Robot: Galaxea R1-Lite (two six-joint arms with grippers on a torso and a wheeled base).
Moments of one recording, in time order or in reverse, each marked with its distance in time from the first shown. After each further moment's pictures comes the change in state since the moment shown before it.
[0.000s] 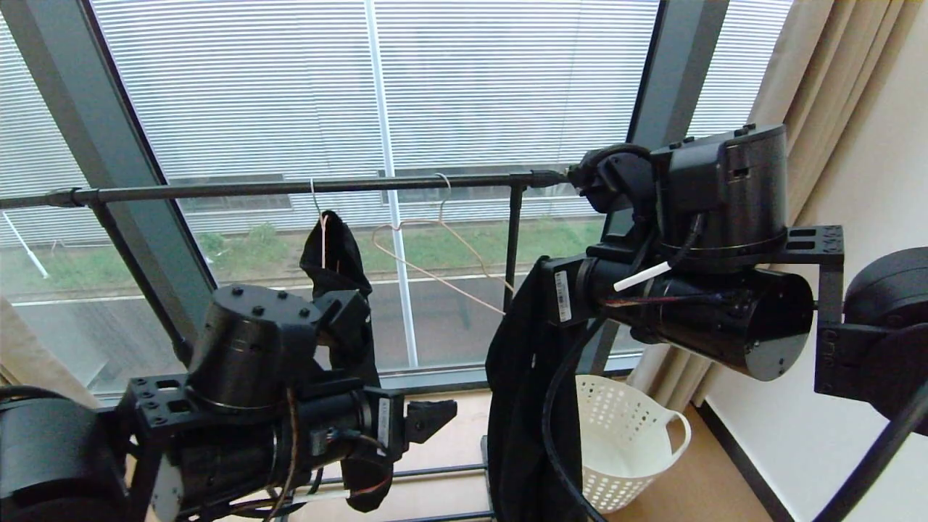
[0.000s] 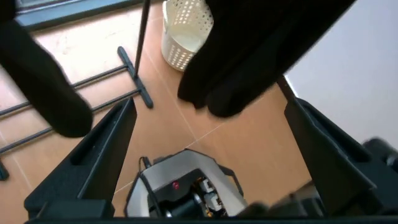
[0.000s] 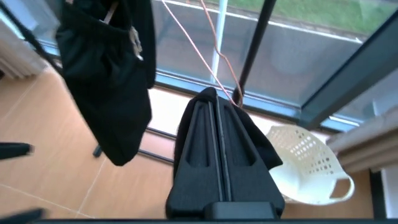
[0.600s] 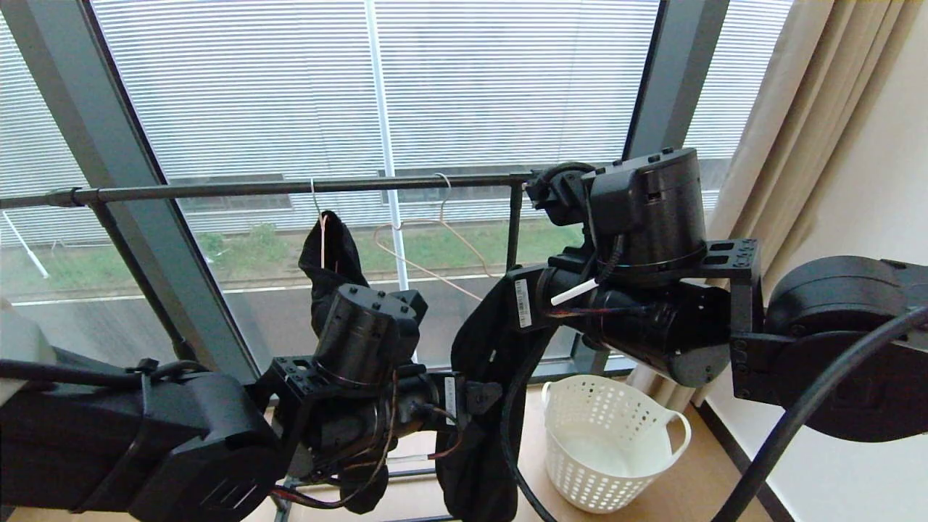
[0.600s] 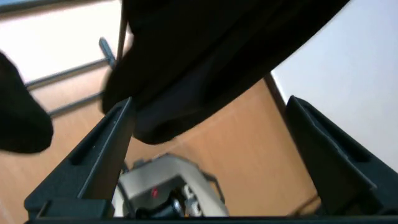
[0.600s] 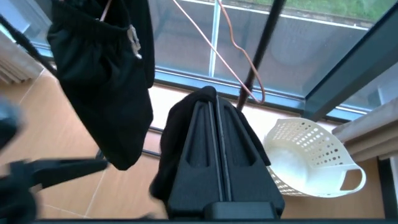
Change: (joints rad) left arm -0.036 0.232 -0.141 -0.087 0.046 -0.086; right arm 0.043 0.094 -0.066 0.000 -0.059 0.059
